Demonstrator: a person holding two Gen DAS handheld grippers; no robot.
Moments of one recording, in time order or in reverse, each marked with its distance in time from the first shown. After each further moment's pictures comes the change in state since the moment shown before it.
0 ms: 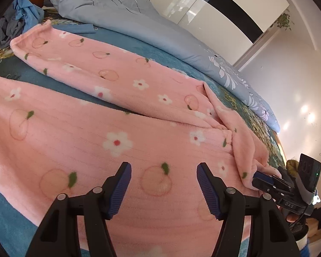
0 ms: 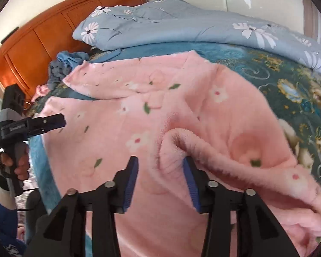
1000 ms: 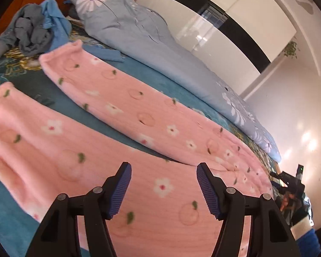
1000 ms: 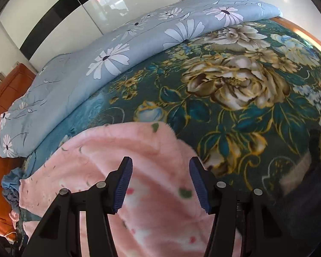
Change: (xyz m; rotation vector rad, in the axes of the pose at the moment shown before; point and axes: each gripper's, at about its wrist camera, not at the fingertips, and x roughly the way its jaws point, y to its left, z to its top) left arm -0.024 0.046 0.040 -0.069 -0.129 -0.001; right arm -0.055 -0.198 0.067 0.660 -0.162 -0.386
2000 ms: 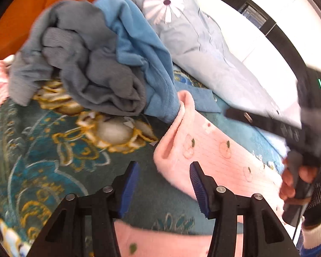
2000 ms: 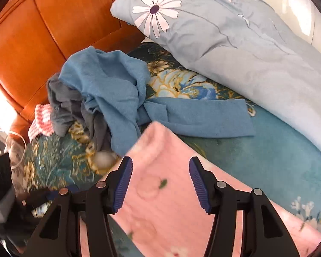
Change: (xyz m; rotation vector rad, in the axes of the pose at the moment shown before) left arm -0.035 0.225 0.186 -0.110 -0.018 0.250; right arm 0.159 0.663 -0.208 -0.988 0.230 0.398
